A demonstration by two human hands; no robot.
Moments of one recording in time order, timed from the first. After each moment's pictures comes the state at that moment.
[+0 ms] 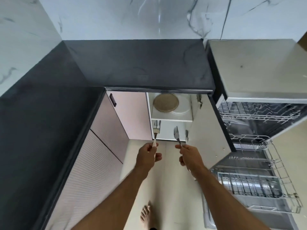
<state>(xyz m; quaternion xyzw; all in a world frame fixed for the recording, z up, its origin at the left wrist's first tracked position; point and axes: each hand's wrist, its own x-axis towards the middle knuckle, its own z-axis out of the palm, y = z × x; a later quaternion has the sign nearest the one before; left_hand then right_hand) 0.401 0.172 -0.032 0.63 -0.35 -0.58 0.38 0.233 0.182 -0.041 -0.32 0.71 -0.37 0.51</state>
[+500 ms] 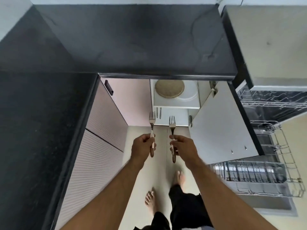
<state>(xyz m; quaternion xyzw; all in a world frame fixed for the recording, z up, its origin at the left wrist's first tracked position) 0.464 0.085 -0.093 0.65 -0.34 -0.60 0.33 0.294 0.109 -0.084 -0.26 0.70 -0.36 0.56</state>
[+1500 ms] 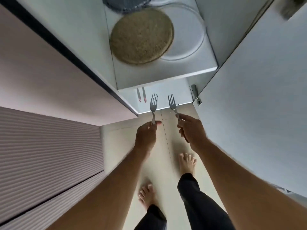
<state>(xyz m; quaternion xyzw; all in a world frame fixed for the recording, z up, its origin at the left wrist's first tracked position) 0.357 -0.103 -0.442 0.68 -0.41 -0.58 0.15 0.205 -0.062 -0.458 -0.13 0.75 -0.39 0.52</state>
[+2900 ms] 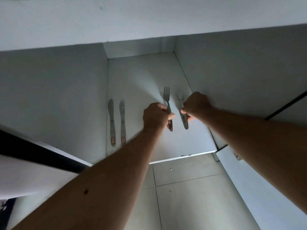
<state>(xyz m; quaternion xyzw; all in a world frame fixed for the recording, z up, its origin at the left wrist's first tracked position) 0.210 -0.355 -0.756 0.60 -0.59 -0.48 0.25 0.060 -0.350 -0.747 -0.41 0.86 -0.18 0.24</state>
